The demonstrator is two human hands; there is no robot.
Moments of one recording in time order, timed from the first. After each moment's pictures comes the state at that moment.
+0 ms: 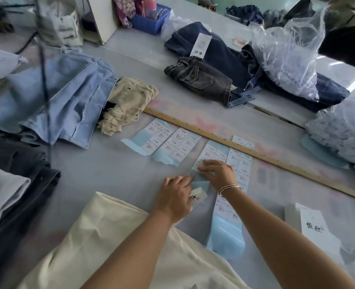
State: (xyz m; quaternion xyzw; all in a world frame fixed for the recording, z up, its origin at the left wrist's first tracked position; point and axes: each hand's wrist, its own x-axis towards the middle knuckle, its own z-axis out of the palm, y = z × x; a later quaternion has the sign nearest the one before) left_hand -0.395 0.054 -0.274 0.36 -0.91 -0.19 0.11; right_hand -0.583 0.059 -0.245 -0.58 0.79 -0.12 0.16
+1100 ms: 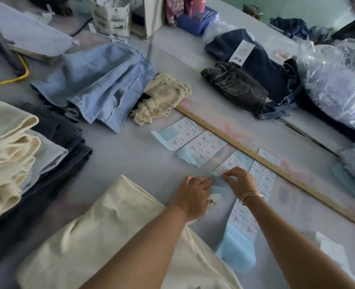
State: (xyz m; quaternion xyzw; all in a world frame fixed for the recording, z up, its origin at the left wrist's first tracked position) left_hand -0.393 0.058 -0.269 0.35 -0.91 -0.16 0.13; right_hand -0.584 0.051 -0.238 -0.59 0.77 -0.14 0.18
